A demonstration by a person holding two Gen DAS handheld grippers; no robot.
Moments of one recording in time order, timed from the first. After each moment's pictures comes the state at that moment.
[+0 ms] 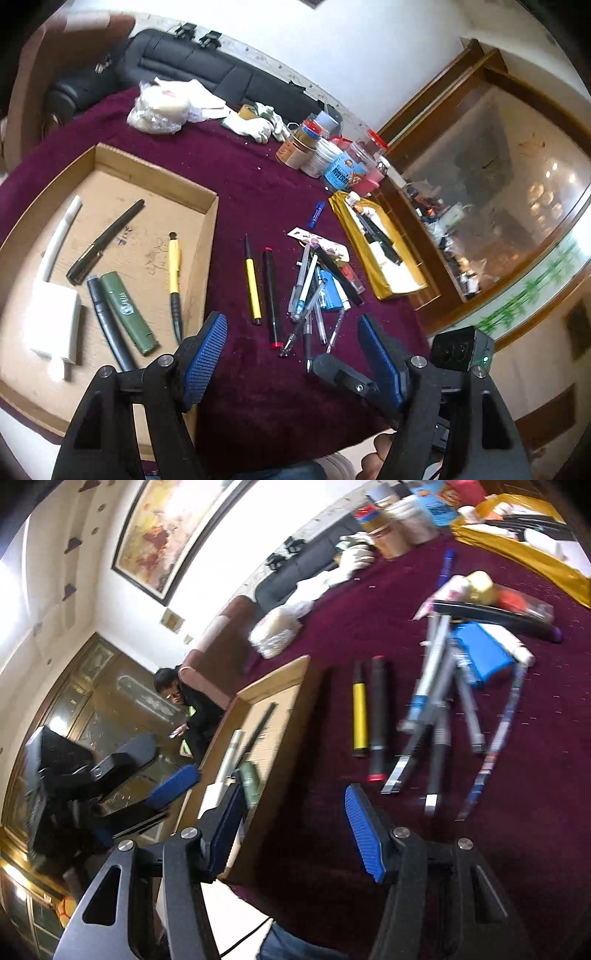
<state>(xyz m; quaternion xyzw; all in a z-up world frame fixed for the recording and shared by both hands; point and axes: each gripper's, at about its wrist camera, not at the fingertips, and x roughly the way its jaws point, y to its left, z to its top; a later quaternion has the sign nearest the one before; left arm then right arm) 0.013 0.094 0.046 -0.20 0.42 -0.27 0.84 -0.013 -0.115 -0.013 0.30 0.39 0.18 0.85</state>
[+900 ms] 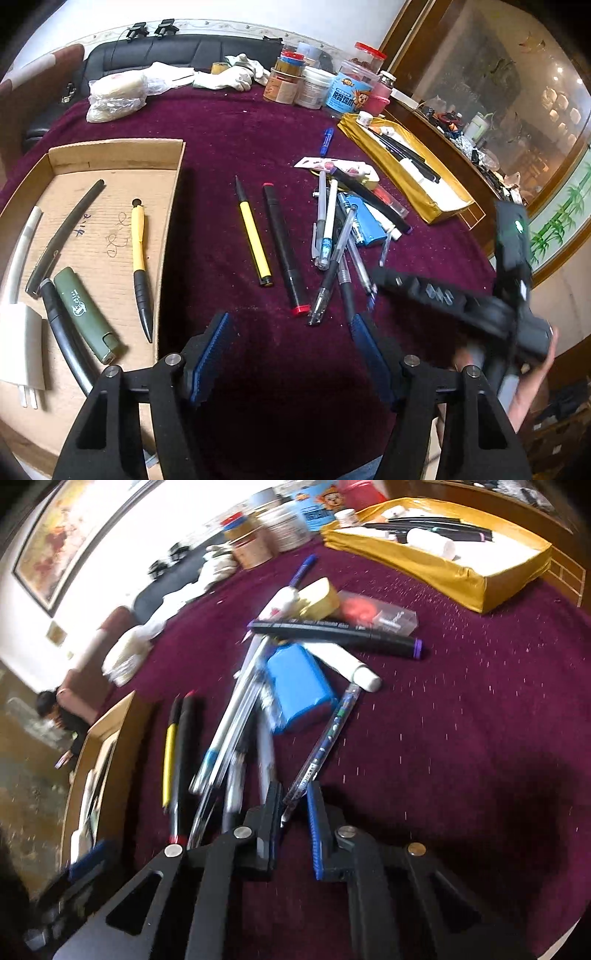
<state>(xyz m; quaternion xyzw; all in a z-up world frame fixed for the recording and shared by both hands) 0.022 0.032 -0.013 -0.04 0.47 -0.26 0.84 0.027 -0.182 -0.049 0.24 0.45 -0.06 0.86</state>
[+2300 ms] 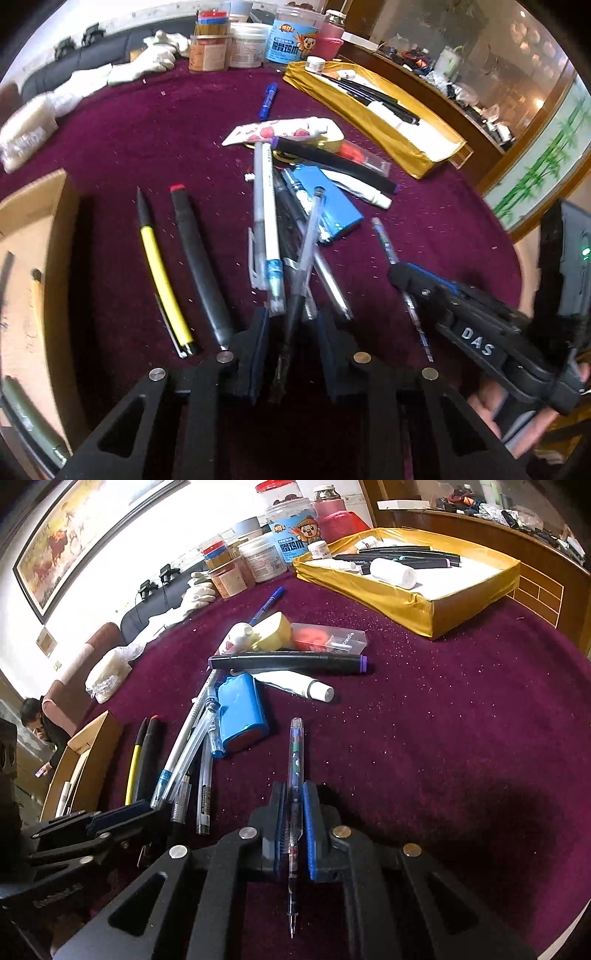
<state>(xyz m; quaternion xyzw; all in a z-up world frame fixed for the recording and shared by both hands) 0.072 -0.051 -0.041 0.05 0.51 -0.33 0.79 0.003 -0.208 -0.050 0.21 0.40 -0.09 0.89</state>
